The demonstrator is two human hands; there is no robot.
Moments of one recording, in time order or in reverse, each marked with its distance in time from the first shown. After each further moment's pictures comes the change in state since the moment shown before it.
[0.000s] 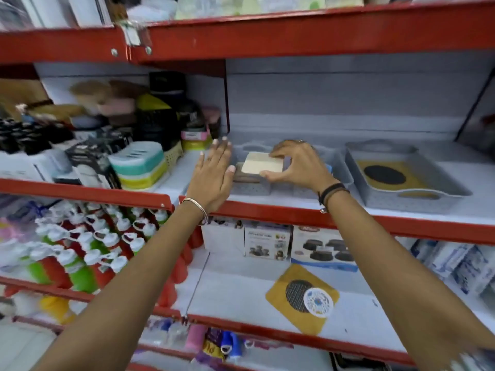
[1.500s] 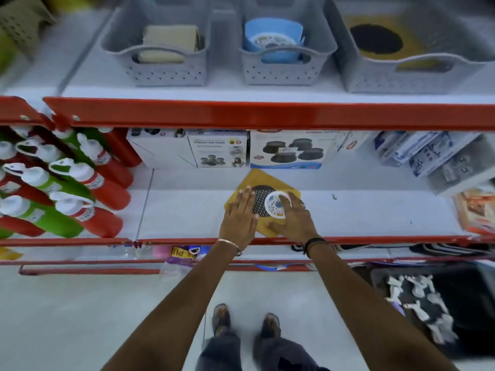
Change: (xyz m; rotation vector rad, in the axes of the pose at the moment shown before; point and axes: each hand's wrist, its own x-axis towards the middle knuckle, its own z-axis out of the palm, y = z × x) left_hand -0.204 0.098 0.254 -0.226 -0.682 -0.088; right_hand -0.312 0.073 0.184 0.030 -0.667 0.891
